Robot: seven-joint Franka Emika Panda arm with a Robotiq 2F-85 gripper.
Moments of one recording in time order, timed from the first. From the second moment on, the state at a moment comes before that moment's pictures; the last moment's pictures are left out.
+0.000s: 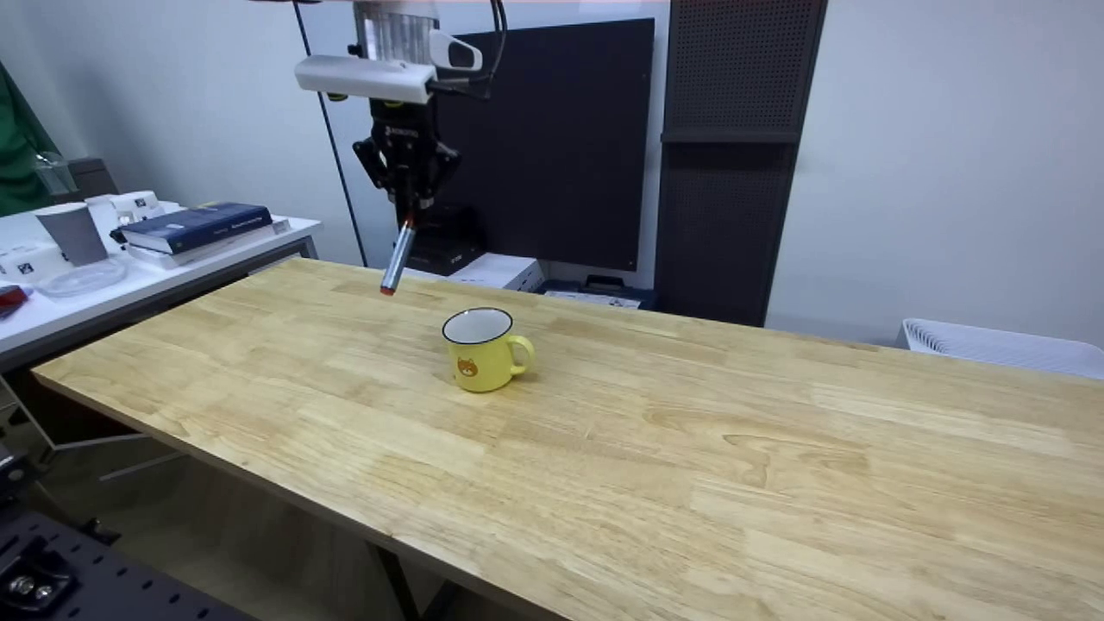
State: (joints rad) arm -0.01 0.26 0.03 -2.14 0.19 2.37 -0.24
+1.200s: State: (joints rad) arm -0.02 0.66 0.07 -1.87 0.08 2.34 -0.35
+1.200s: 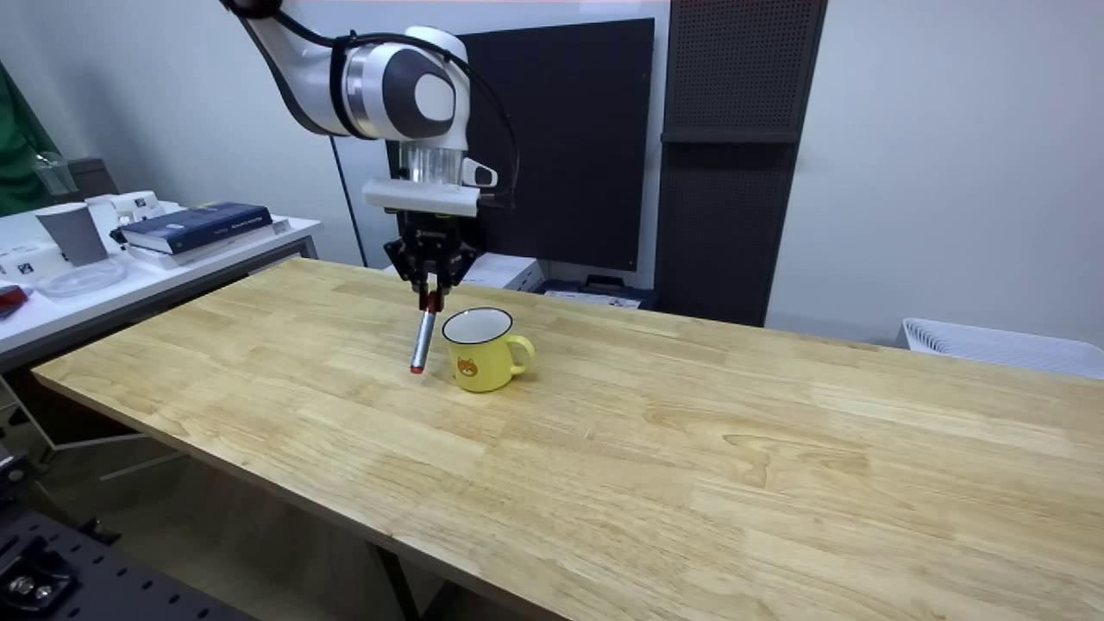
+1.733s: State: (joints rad) arm -0.02 0.74 0.08 -1.78 0.08 2.26 -0.35
